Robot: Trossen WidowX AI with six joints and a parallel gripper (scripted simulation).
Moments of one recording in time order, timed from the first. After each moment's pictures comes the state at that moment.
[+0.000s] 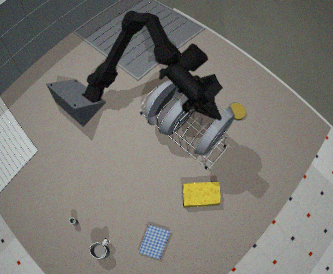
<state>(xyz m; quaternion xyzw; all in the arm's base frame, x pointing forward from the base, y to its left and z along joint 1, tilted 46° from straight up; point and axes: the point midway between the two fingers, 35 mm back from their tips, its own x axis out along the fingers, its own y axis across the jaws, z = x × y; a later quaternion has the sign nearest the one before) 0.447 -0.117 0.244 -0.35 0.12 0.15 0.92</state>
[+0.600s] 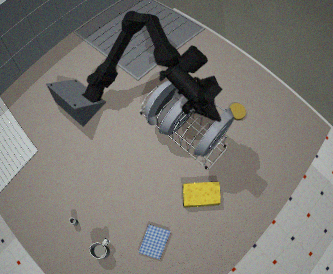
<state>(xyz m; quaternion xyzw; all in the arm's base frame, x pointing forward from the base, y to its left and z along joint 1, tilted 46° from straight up) 0.447 -0.110 0.238 -0.35 0.12 0.15 0.92</state>
